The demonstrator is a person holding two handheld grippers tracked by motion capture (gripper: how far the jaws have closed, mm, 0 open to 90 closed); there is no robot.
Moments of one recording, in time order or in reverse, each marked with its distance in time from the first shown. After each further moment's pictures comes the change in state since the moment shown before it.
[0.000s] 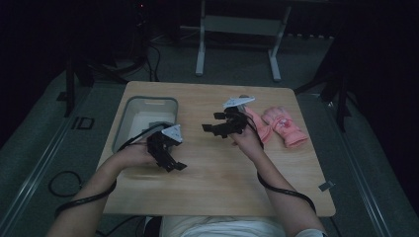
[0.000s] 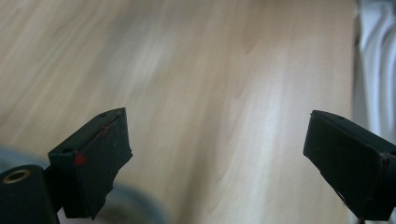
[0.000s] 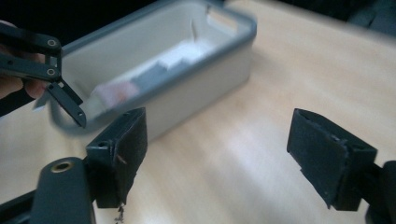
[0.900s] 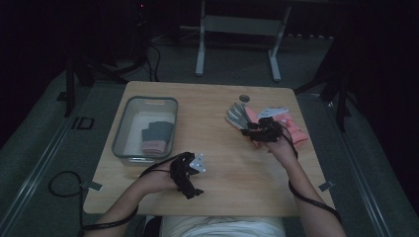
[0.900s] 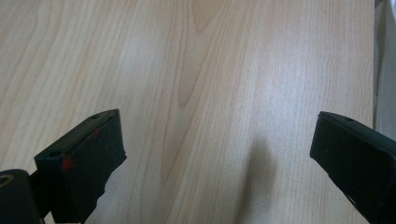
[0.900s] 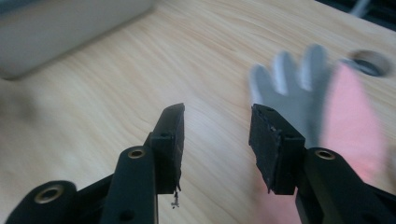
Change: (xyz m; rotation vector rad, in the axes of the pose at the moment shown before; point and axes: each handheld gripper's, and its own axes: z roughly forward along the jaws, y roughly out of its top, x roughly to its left) left arm -0.051 -0.003 0.081 0.059 0.018 0.065; right arm -0.056 -0.066 -0.073 0.071 -0.266 -0.046
